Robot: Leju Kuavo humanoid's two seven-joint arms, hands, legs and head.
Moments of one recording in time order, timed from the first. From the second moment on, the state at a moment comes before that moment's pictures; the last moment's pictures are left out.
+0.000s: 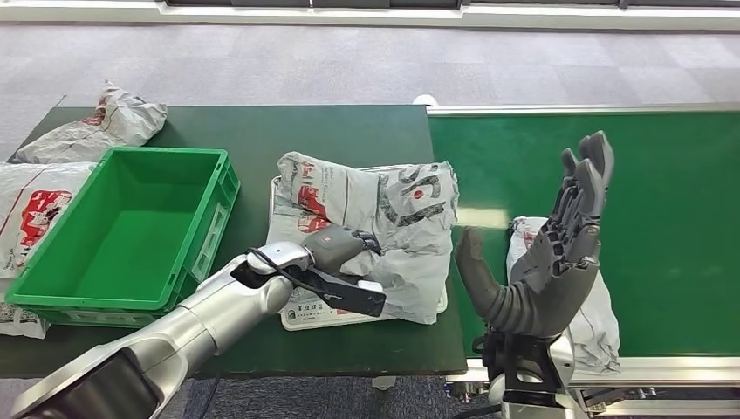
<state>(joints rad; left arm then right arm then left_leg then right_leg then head) -0.84 -0.04 -1.02 -0.61 -0.58 -0.07 -0.18 -0.22 -0.08 0.53 -1.91 0.42 -0.70 -0.51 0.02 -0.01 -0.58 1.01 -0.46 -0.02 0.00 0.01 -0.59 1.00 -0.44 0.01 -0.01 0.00</state>
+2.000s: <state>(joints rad) -0.69 0.55 -0.36 -0.71 -0.94 0.19 0.00 0.04 -0.10 0.40 -2.05 0.50 -0.70 -0.56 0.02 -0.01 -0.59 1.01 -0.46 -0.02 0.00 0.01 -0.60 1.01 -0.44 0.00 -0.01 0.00</state>
